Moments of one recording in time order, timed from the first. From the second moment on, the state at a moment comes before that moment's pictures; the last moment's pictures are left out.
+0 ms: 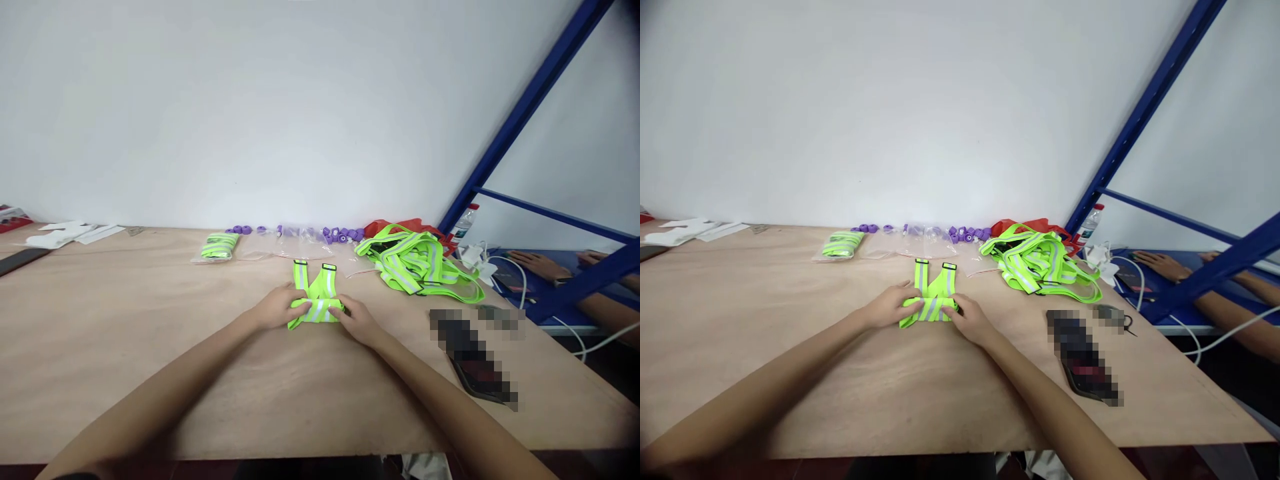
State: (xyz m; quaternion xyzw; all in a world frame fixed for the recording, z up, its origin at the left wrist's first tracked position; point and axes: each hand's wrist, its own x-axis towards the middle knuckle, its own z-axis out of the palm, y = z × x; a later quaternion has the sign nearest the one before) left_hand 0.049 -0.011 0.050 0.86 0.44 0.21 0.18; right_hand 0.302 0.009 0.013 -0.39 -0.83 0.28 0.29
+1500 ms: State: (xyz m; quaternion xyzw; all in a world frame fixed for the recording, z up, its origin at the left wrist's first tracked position) left_hand 0.059 0.009 0.042 0.90 0.39 0.11 0.17; right_hand 0.305 0.063 0.015 -0.41 -0.88 0.15 0.18
